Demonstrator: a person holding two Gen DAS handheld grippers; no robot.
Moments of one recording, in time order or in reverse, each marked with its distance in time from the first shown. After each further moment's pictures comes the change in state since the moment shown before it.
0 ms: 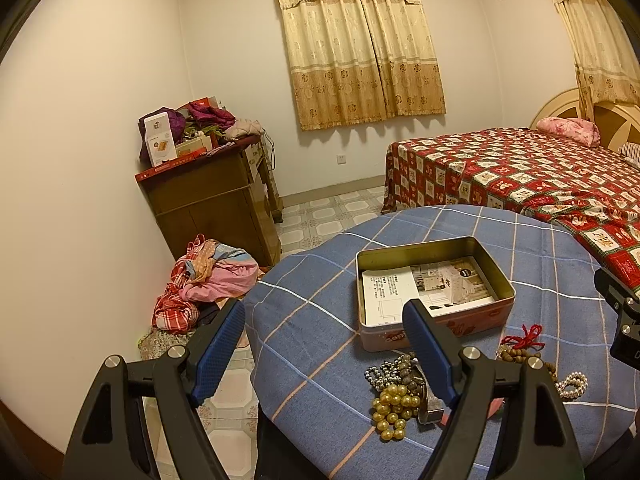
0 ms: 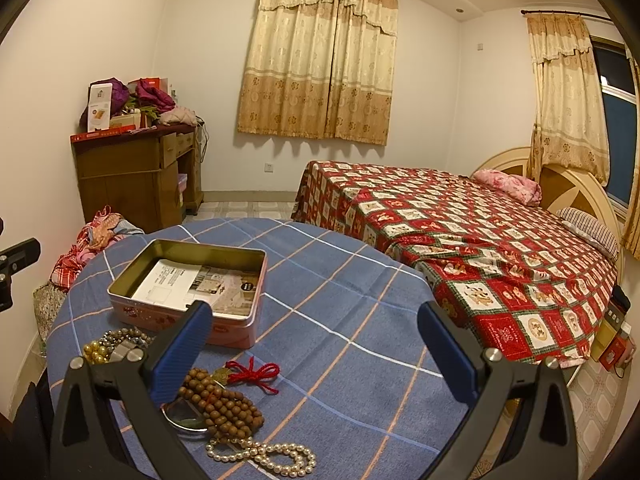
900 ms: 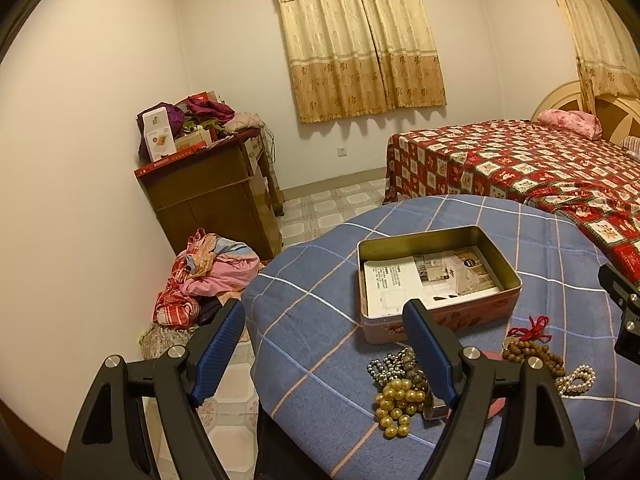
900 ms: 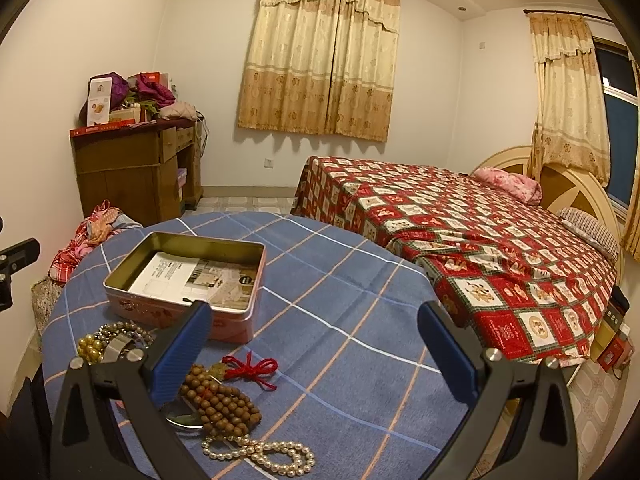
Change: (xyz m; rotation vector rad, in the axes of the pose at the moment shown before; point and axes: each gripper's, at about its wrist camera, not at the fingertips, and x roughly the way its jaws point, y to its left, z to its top) left arm 0.011 -0.003 -0.009 0.010 0.027 0.009; right arm 0.004 0.000 -0.007 -0.008 0.017 -0.006
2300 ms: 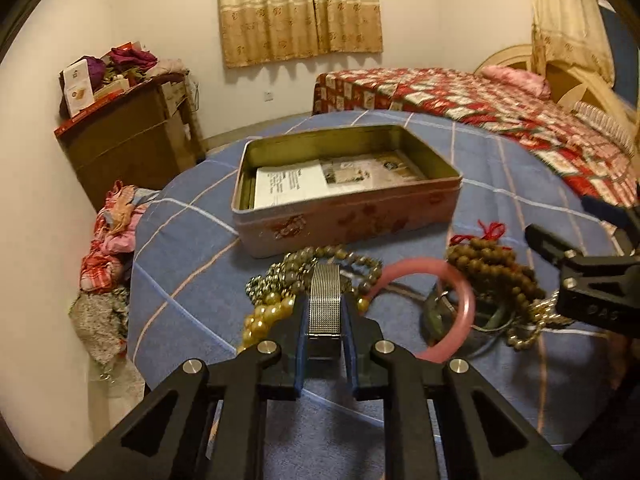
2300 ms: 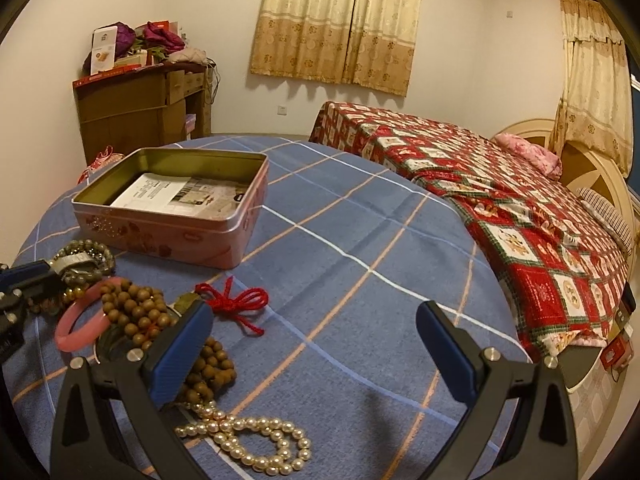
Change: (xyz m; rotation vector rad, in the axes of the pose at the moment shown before) left arm 0.051 -0.055 -0.062 0.043 0.196 -0.287; right arm 0.056 0.005 -0.047 -0.057 0.177 0.045
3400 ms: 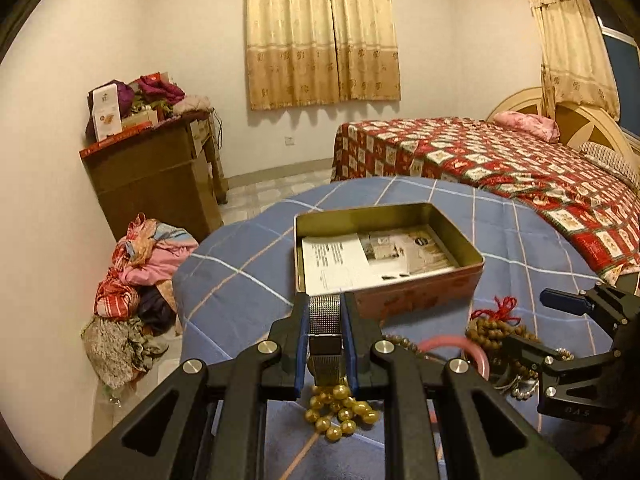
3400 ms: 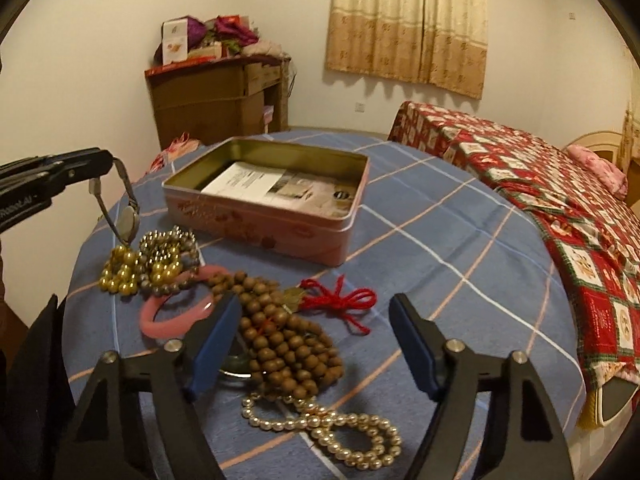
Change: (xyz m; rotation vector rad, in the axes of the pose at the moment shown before) left arm -0.034 0.036 0.031 -0.042 -0.160 0.055; right arm -0.005 0.034 0.004 -0.097 0.026 0.287
